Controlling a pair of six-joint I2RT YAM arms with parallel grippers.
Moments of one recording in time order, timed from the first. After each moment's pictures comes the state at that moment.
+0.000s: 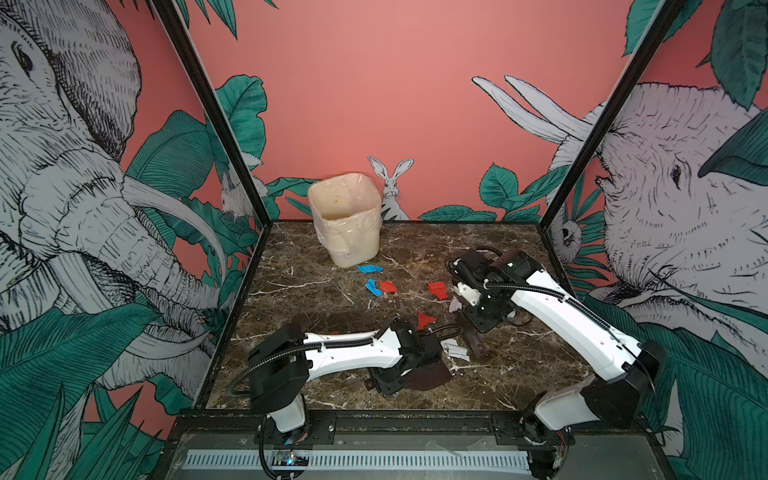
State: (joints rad) left arm -1.27 1.66 1.18 -1.31 -0.11 -0.16; right arm 0.71 1.47 1.53 -1.59 0.09 0.12
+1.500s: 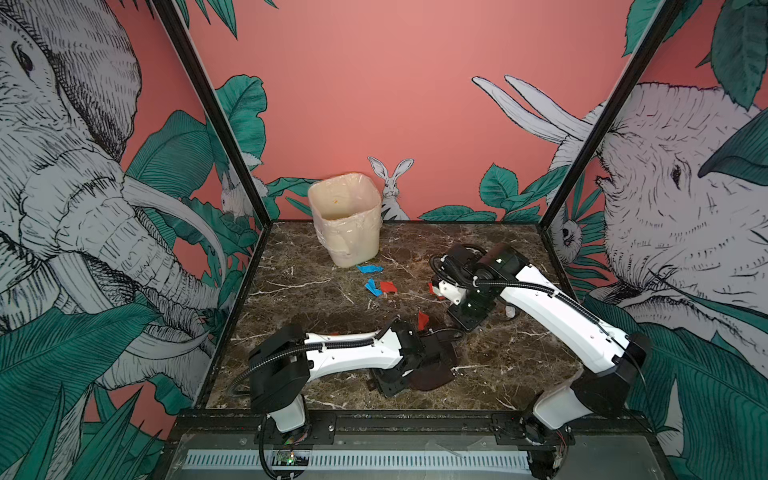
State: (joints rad) left arm -1.28 1.66 1.17 -1.28 -0.11 -0.16; right arm 0.79 1.55 1.67 -1.59 -0.08 0.03
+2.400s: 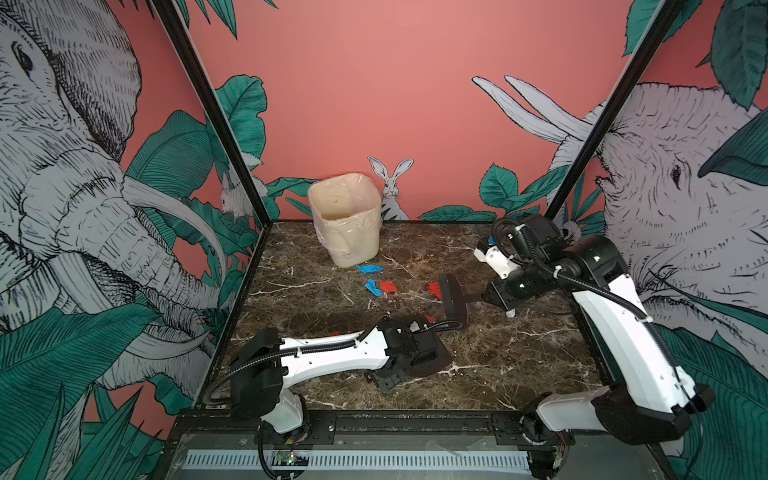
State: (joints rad) left arm -1.28 1.54 1.17 -1.30 -0.21 -0.26; right arm 0.53 1.36 1.88 -1.65 -0.13 0.00
